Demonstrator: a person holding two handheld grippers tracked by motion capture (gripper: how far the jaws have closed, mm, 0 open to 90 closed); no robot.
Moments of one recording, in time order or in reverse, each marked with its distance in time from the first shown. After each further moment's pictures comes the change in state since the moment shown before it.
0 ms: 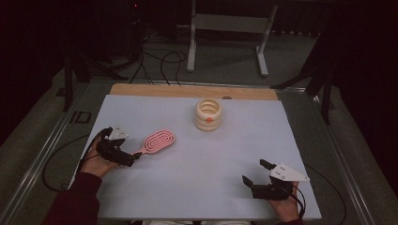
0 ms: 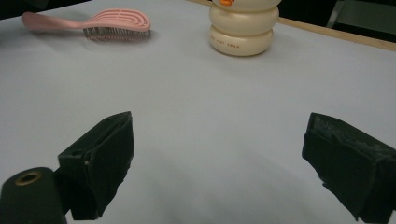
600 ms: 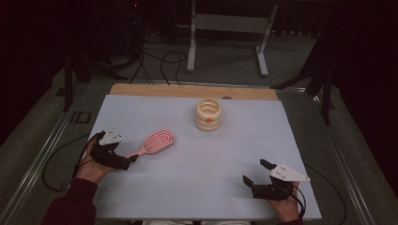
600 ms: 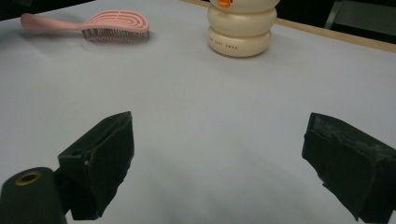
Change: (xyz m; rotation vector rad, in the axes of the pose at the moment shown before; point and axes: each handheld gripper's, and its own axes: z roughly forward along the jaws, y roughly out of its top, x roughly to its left) left arm -0.004 -0.014 -0.015 -0.071 0.000 -0.030; right arm 0.000 0.000 -0.001 -0.004 -0.003 0.003
